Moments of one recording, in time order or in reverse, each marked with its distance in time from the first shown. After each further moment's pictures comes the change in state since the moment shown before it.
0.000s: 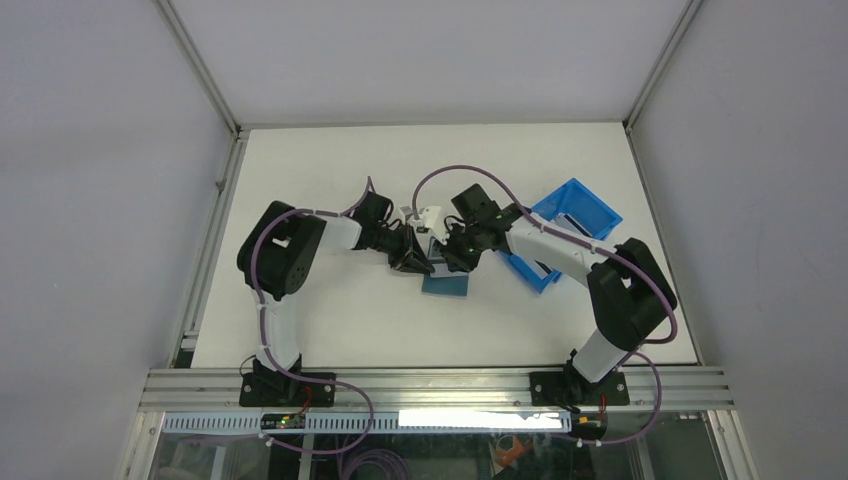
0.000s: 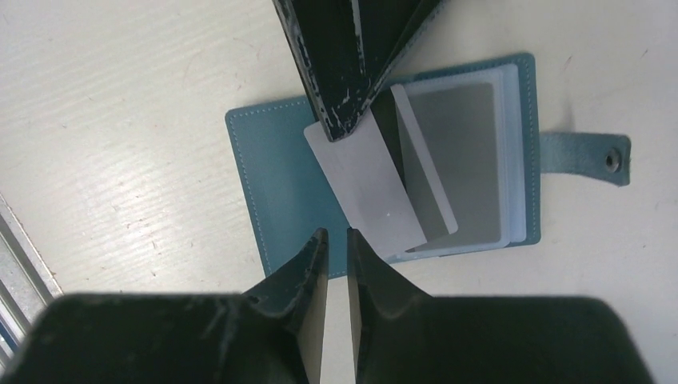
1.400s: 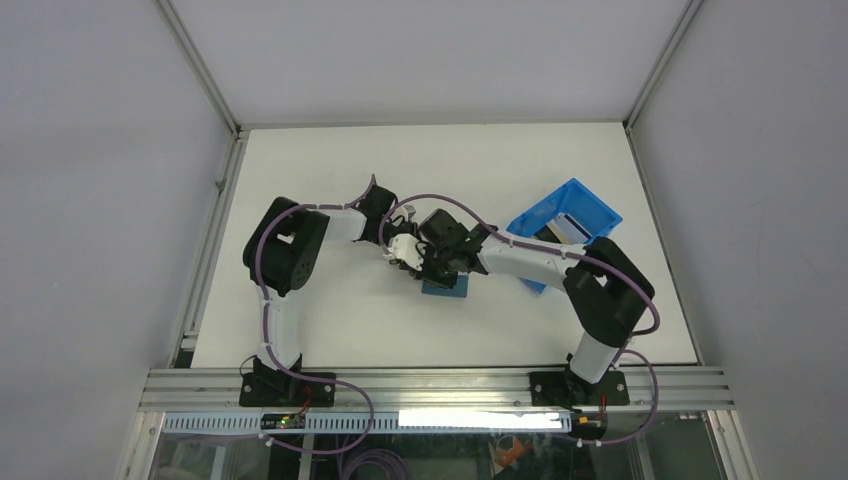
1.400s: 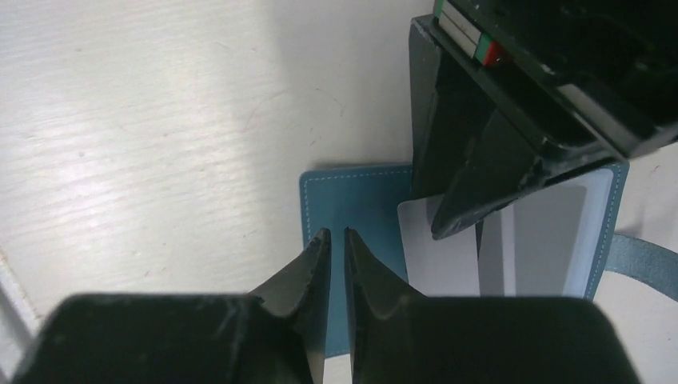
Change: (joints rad) left arm -0.002 0.048 0.121 -0.182 -0.009 0.042; right arm 0.187 0.064 0.013 0.054 0.096 -0.025
